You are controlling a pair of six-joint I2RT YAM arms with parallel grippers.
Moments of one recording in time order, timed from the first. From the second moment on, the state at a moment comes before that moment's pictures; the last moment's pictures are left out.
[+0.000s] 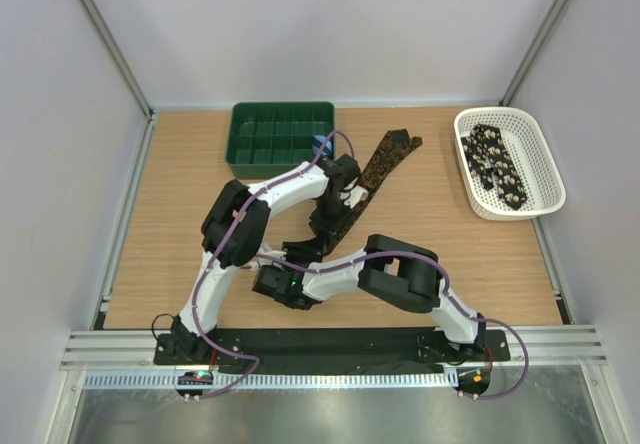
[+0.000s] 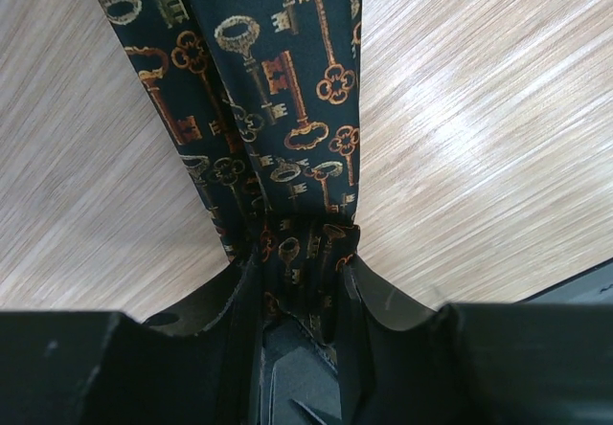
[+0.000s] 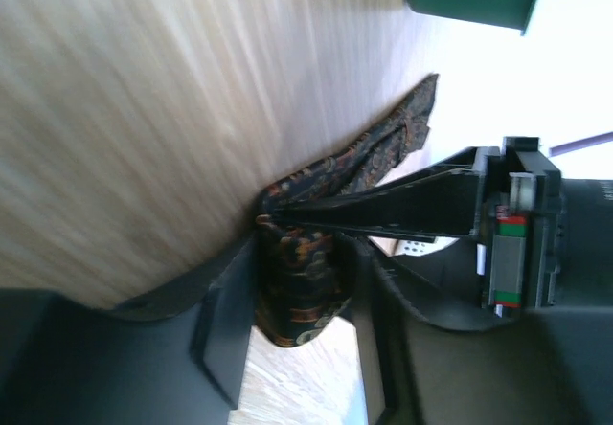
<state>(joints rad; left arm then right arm) -0.77 2.23 1.78 -1.07 0.21 -0.05 1.30 2.18 1.27 -0.27 1.12 -0.28</state>
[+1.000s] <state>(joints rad) -0.78 2.29 1.91 -1.19 0.21 -0.02 1.30 2.22 1.30 -0.33 1.24 -0.29</state>
